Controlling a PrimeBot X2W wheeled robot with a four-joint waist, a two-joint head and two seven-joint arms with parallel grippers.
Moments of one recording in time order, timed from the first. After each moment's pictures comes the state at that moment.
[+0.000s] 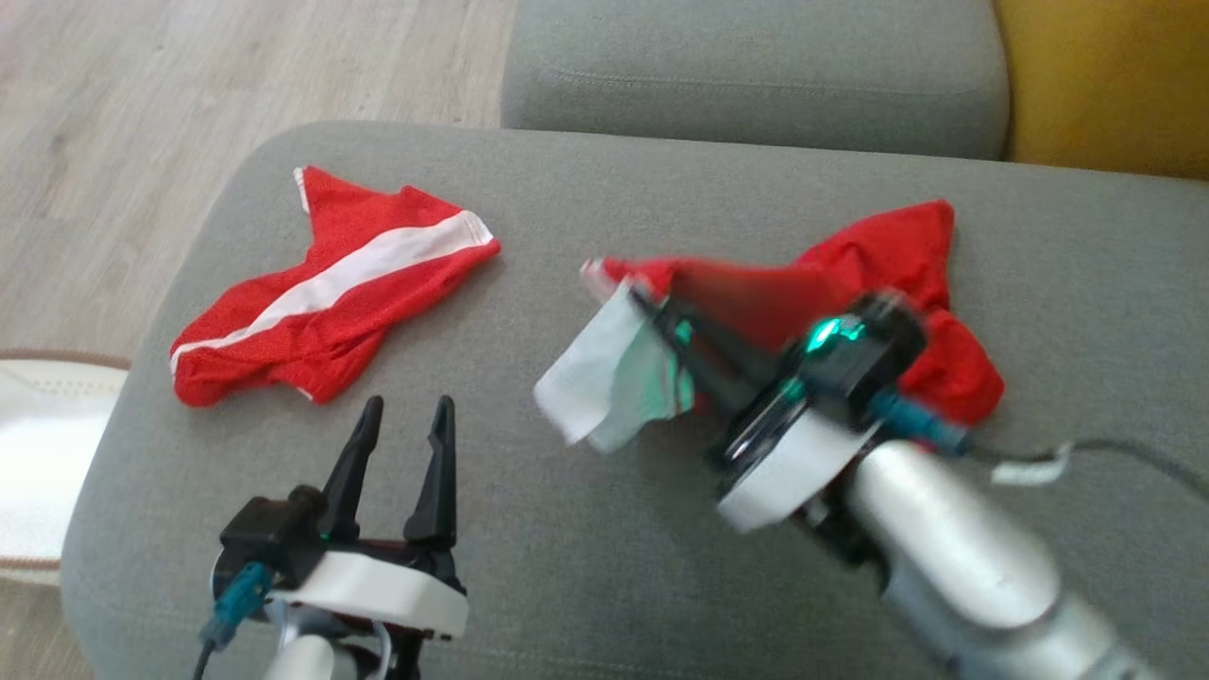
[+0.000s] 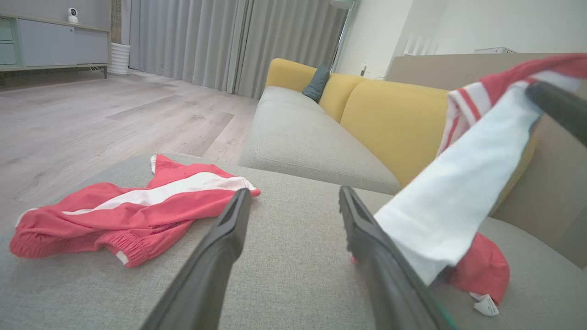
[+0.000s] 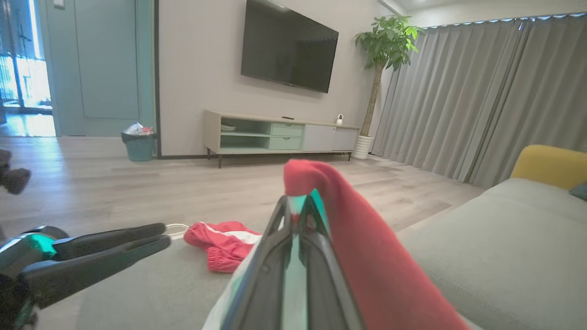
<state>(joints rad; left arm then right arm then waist) 0.02 0.05 -0.25 0.11 -0.30 -0.03 -0.26 -0.44 -0.18 0.71 0.22 0.28 0.13 -0.17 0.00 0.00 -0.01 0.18</state>
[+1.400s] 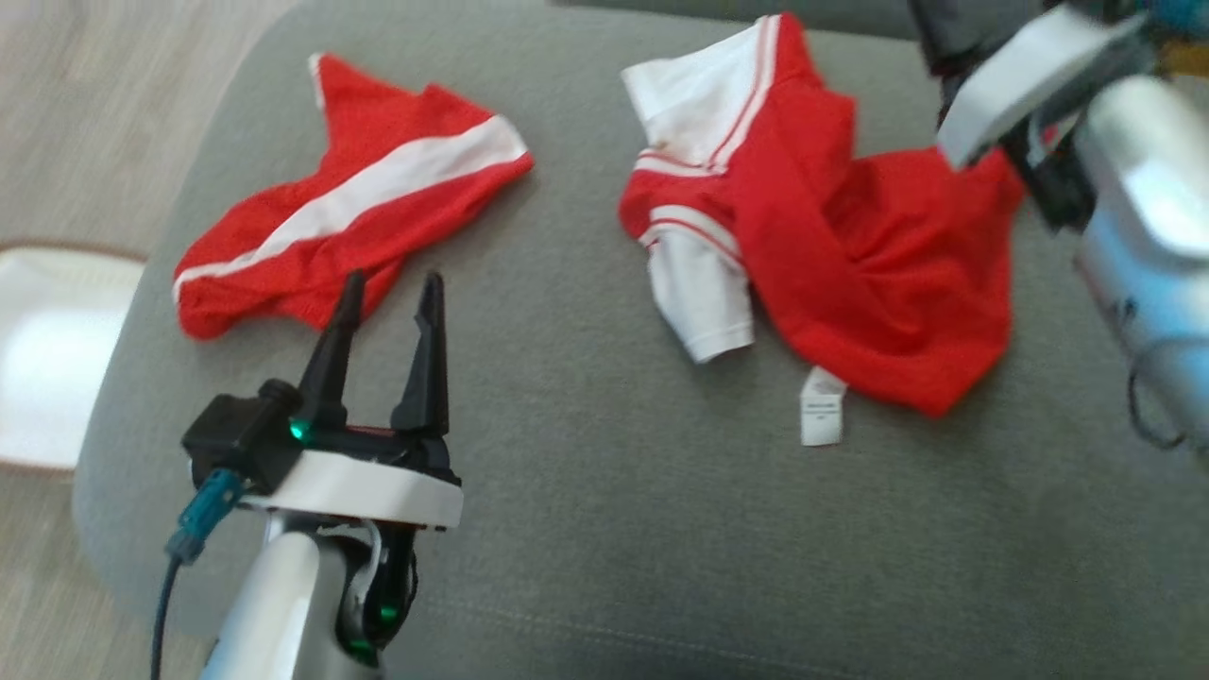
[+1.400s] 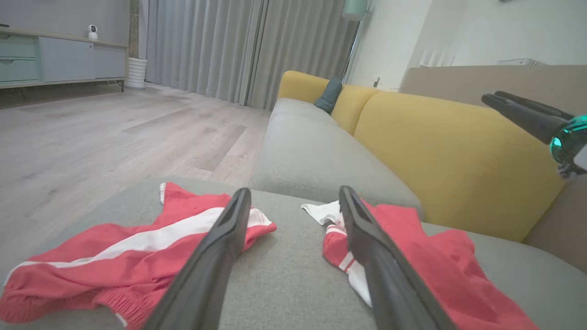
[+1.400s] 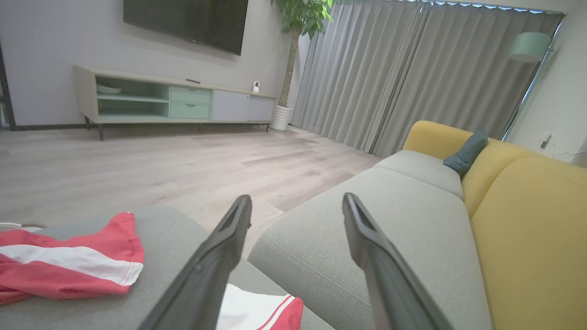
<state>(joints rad) -0.15 0.05 -0.25 0.07 -0.32 -0.02 -0.26 -1.14 -0.36 0.84 0.89 0.55 0.13 -0.25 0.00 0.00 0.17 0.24</state>
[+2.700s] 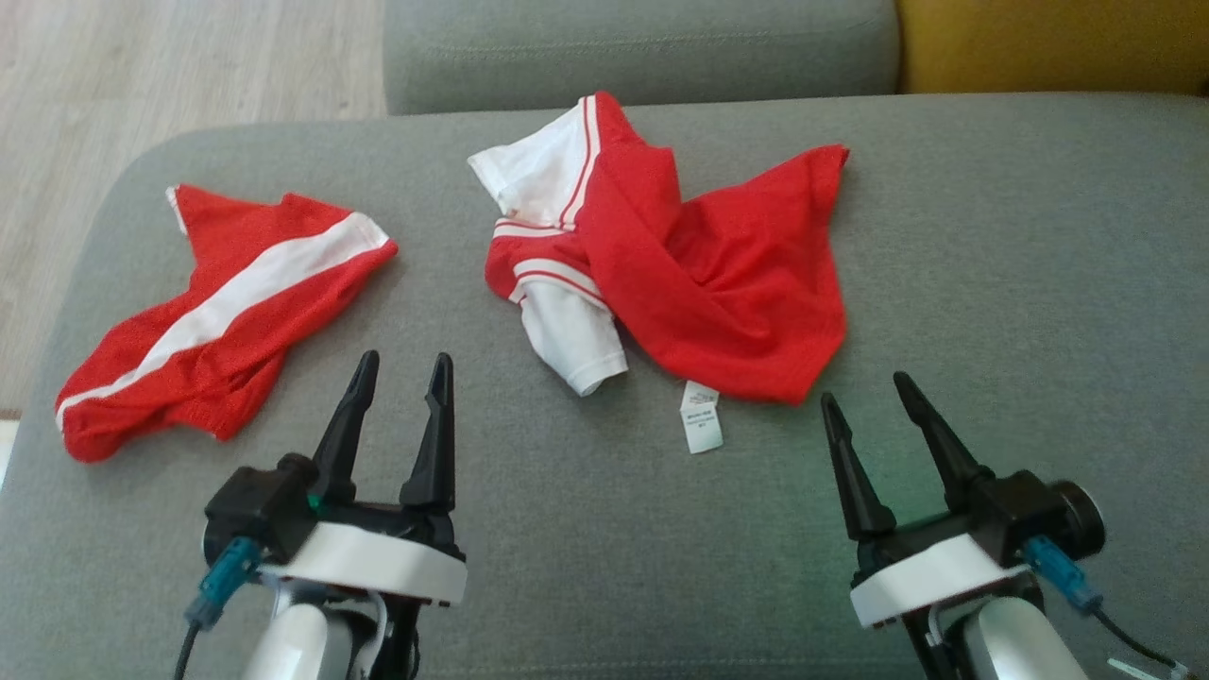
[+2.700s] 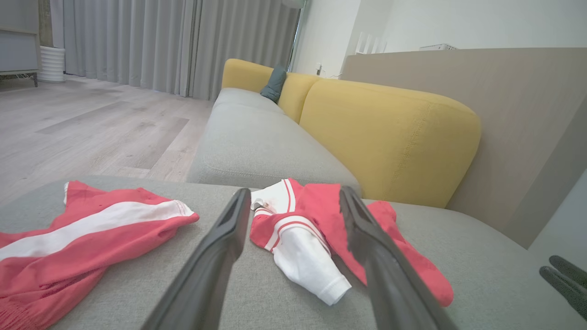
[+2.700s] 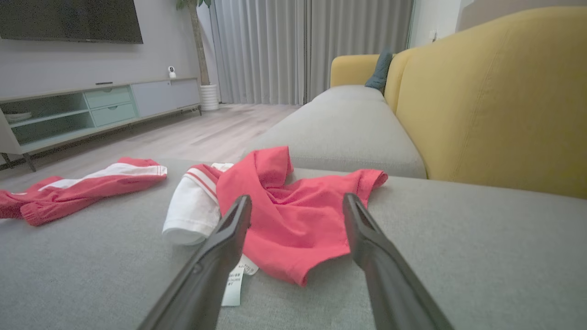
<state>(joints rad) -0.02 0.05 -0.24 0.05 -0.29 -0.04 -0.26 -0.03 -0.06 0.18 0.20 0.05 0.13 -0.25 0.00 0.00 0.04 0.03</state>
